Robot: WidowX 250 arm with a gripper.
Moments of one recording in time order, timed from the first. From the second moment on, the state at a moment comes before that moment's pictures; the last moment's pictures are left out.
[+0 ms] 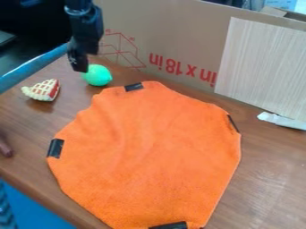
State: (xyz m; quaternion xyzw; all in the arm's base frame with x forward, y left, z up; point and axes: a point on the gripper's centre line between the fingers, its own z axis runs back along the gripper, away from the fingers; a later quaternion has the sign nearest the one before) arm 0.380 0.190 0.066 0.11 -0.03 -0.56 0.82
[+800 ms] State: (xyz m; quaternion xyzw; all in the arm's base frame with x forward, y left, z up) arm 0.416 0.201 0.032 0.09 0.01 -0.53 0.84
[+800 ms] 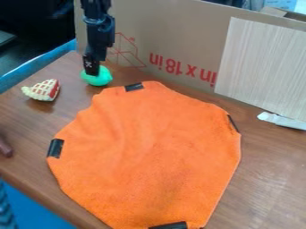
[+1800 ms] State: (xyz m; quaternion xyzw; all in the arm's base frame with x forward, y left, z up) arm 0.422 0.194 -0.002 0.07 0.04 -0.52 0.85
